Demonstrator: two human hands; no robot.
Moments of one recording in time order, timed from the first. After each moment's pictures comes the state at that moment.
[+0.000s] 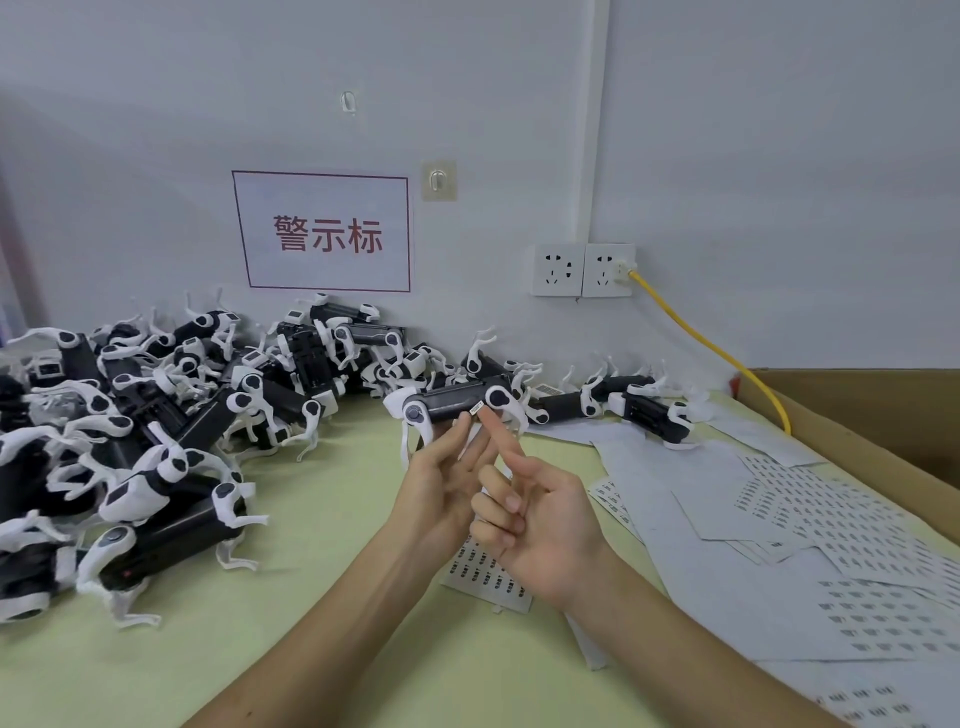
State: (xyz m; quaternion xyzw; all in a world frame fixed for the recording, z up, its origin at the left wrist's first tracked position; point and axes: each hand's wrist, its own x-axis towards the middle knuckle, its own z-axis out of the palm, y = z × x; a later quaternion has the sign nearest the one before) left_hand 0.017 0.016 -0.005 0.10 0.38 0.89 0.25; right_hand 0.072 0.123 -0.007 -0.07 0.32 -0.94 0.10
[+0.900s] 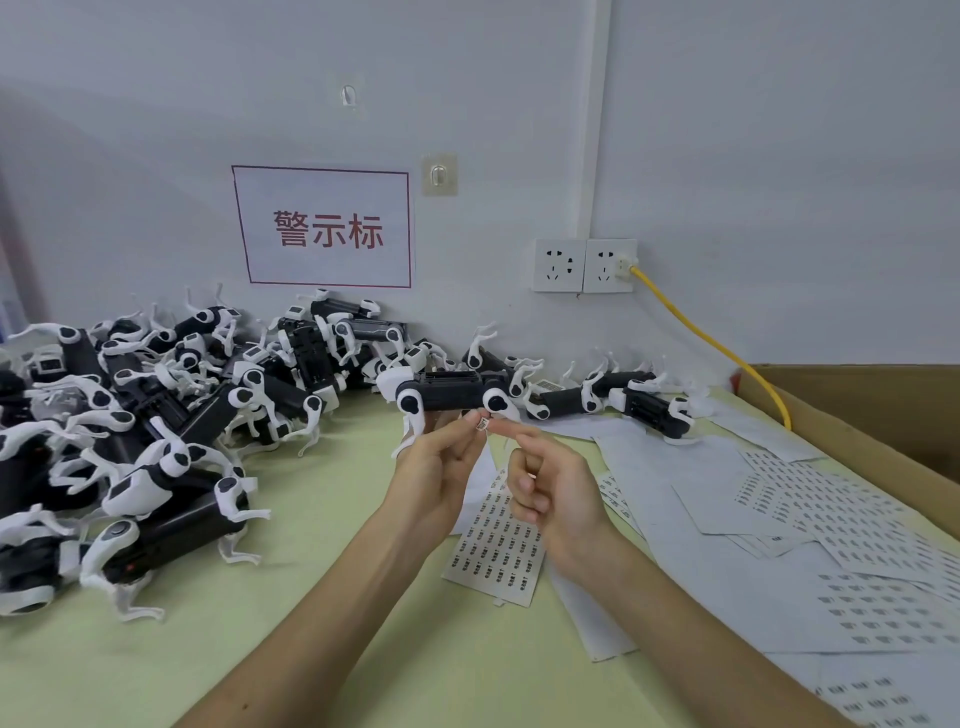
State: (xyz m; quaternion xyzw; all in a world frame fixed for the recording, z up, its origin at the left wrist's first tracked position) left_hand 0.012 0.016 0.002 0.16 0.37 0.91 0.09; right_hand 0.063 0.138 -0.007 -0.02 0.58 -0.81 -0.09
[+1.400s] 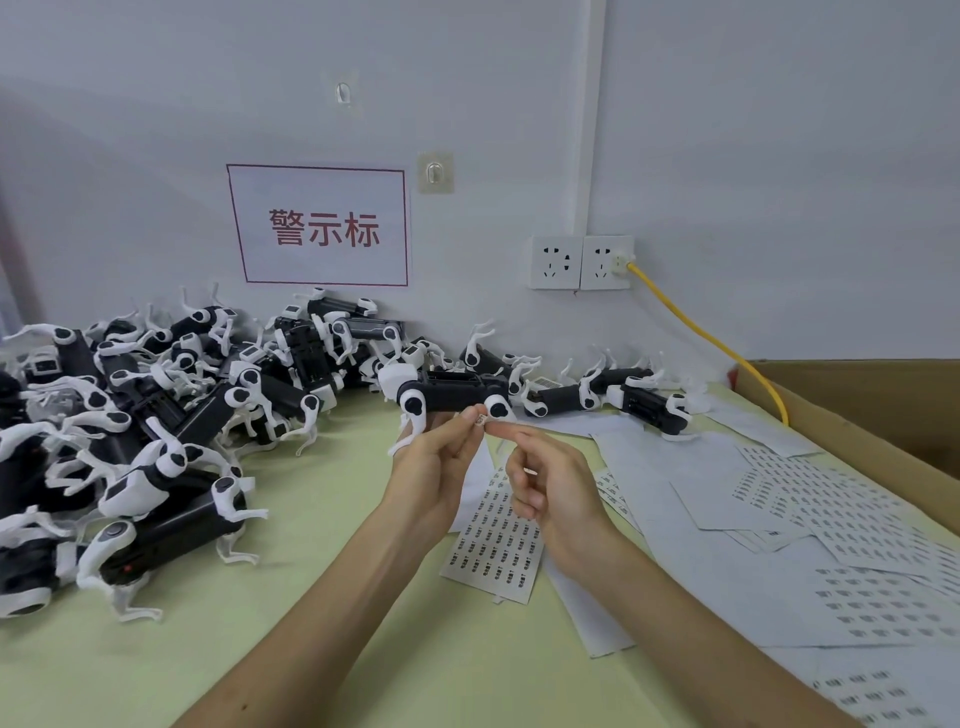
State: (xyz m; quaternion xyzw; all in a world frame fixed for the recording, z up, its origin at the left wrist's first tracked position) left_hand 0.008 0.018 0.000 0.09 0.36 0.92 0.08; right_hand 0.063 0.138 -0.007 -0.01 0.59 -0.80 -0.12
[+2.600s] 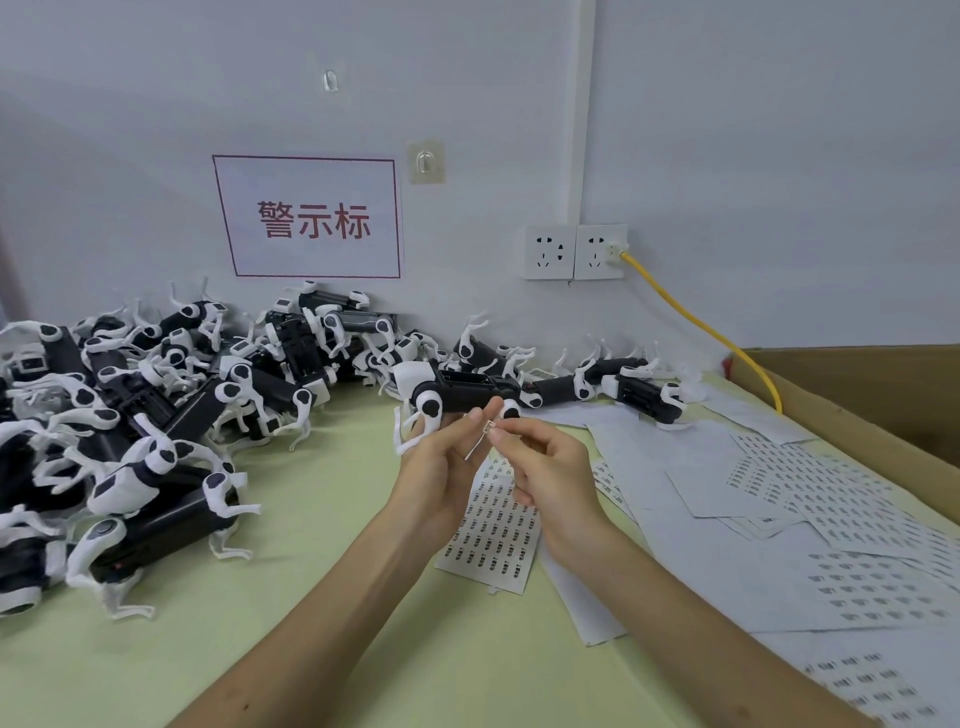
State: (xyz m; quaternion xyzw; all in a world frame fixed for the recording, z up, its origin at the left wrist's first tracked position) left_hand 0.017 0.025 -0.004 0.12 0.40 0.90 0.13; right_hand 0.057 0.137 -0.014 0.04 0.63 -0.75 -0.20
